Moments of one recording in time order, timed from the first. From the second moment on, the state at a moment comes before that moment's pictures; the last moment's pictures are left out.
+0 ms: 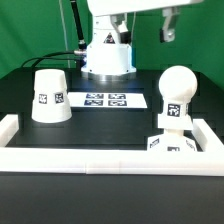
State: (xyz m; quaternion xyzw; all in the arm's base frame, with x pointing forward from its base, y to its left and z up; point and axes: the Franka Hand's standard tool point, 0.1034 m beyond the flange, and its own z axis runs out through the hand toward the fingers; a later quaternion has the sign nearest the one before) arm 0.587 0.031 0.184 -0.91 0.40 0.01 0.08
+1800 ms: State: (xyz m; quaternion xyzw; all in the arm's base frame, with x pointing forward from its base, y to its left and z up) arm 0.516 -0.092 0.138 -0.93 0.37 0.03 0.03
